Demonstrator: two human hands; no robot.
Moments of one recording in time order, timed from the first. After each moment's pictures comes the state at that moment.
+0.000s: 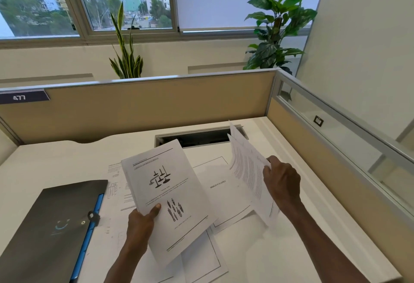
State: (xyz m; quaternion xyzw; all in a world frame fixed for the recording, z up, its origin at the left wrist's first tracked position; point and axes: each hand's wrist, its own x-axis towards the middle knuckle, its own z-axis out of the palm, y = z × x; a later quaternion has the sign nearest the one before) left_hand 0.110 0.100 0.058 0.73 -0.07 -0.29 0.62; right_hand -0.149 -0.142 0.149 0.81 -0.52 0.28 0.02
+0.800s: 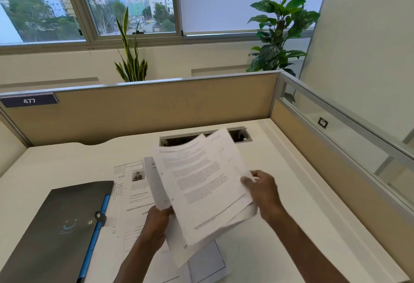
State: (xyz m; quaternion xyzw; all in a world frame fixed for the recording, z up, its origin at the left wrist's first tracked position) left_hand 0.095 0.087 0.071 0.69 -0.10 -0.38 0.61; right_hand -0.113 -0.091 0.146 0.59 -0.51 0.34 -0.52
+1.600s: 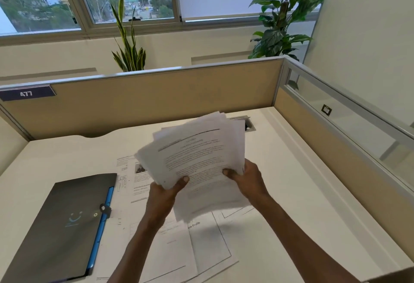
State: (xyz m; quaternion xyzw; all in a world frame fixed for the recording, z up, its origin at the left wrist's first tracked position) left_hand 0.103 0.075 0.114 0.64 -0.27 -0.30 0.66; right_hand -0.077 -0.087 0.130 0.67 -0.36 0.32 -0.56
